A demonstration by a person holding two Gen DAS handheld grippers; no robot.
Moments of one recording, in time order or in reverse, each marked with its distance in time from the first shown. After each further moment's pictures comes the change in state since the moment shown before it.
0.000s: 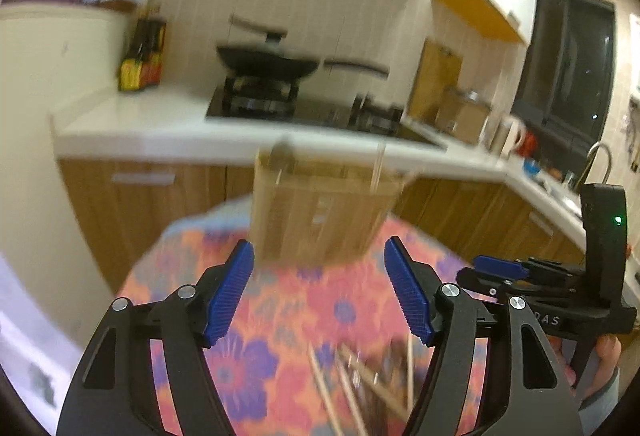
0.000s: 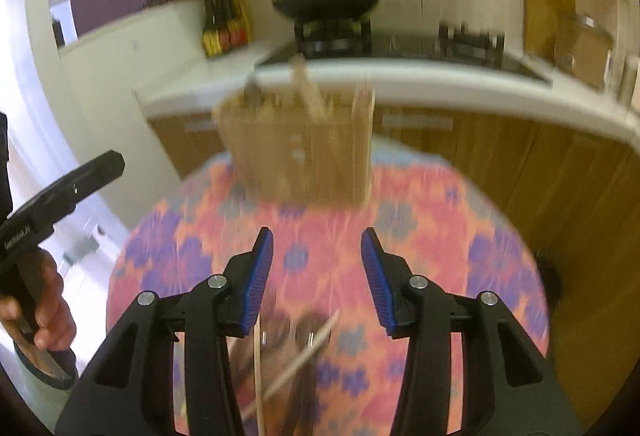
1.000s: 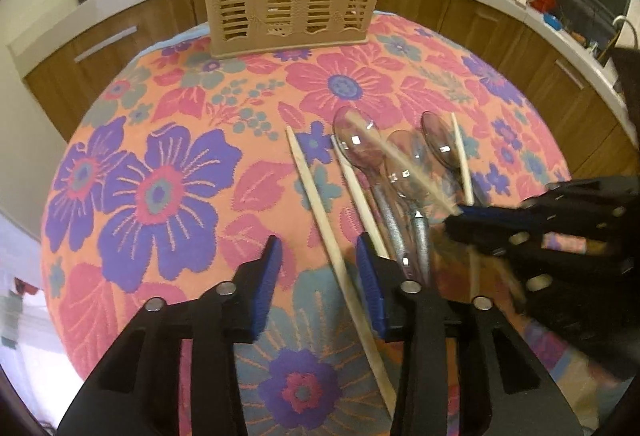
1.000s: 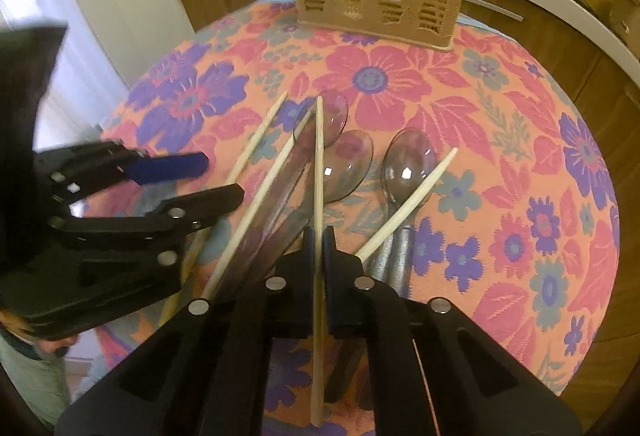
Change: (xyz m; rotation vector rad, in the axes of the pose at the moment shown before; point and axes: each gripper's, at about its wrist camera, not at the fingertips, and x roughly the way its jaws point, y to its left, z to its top) left arm 0.075 -0.019 -0.119 0.160 0.475 0.085; right arm 0.063 0.049 -0.095 -0.102 0.294 0.066
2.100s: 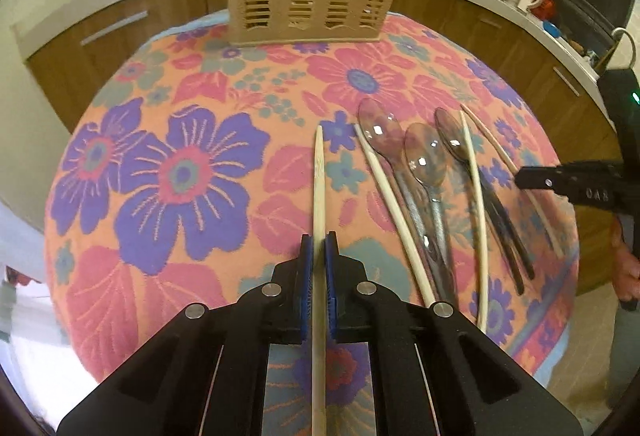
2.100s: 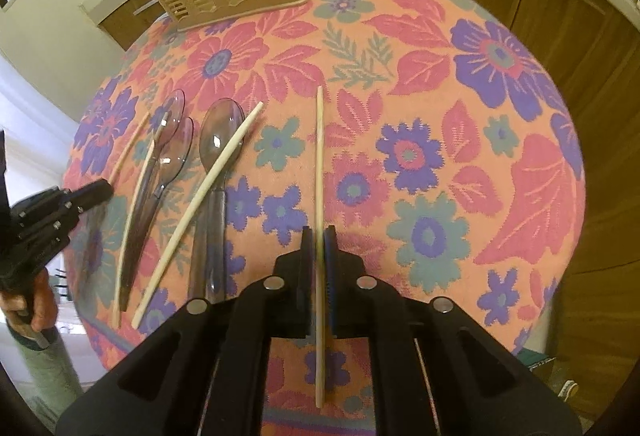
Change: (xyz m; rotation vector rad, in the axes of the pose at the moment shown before) left arm -0.009 0.022 -0.009 -0.028 0.015 -0.067; right arm -0.010 -0.108 -0.018 0.243 0.132 -0.016
